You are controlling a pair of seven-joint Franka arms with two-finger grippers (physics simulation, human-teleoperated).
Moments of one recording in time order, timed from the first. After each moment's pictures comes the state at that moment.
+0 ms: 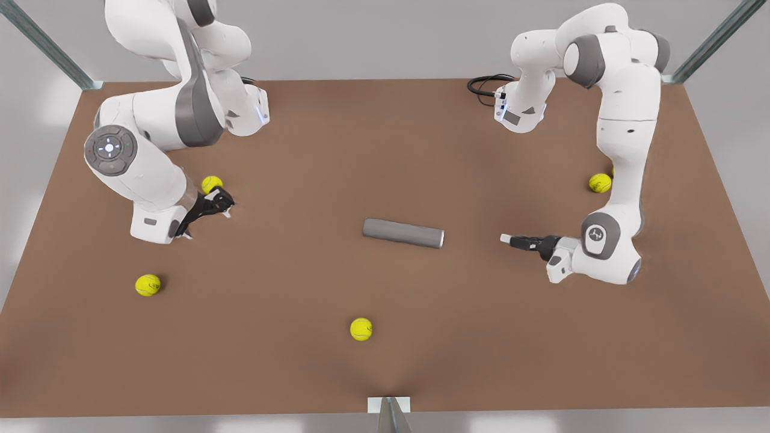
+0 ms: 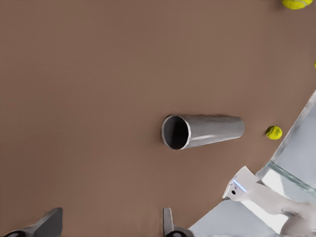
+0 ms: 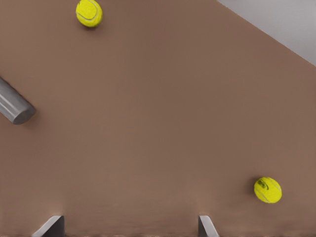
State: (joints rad) left arm 0.03 0.62 -0.06 -1.75 -0.76 1.67 0.28; right arm 0.37 0.26 -0.18 -1.31 0.01 1.47 -0.33
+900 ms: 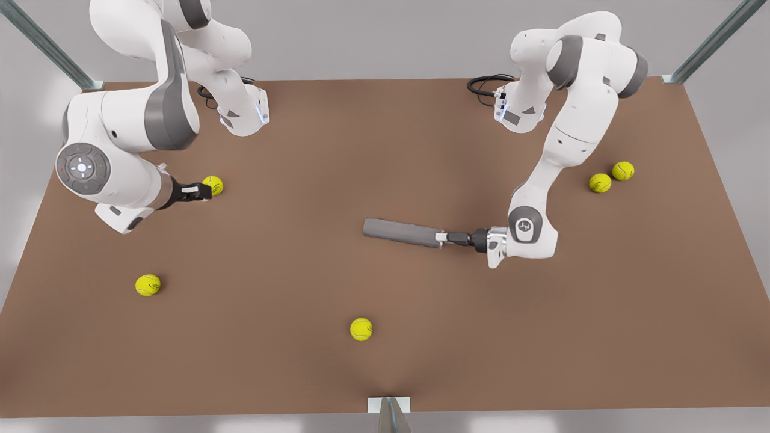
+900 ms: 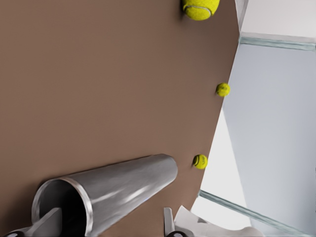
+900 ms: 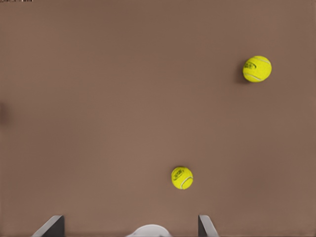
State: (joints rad) left arm -0.06 0.68 -0.23 -1.94 -1.30 2.04 0.69; right arm 0.30 0.26 -0.16 -1.29 -0.01 1.22 0.04
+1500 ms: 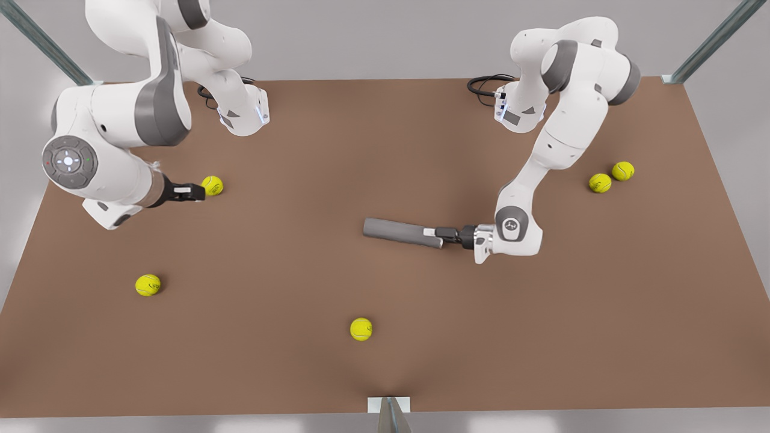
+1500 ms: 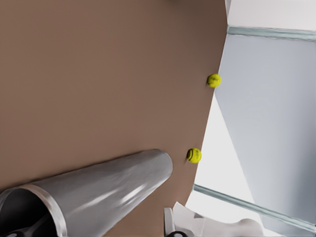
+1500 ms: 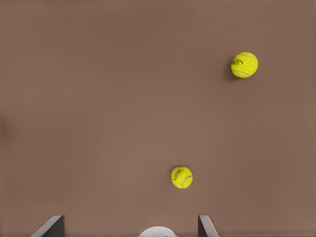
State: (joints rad) left arm -0.08 0.73 -0.27 -1.94 -1.36 2.05 0.78; right arm 0.28 0.26 -0.16 -1.26 -0.01 1.21 0.10
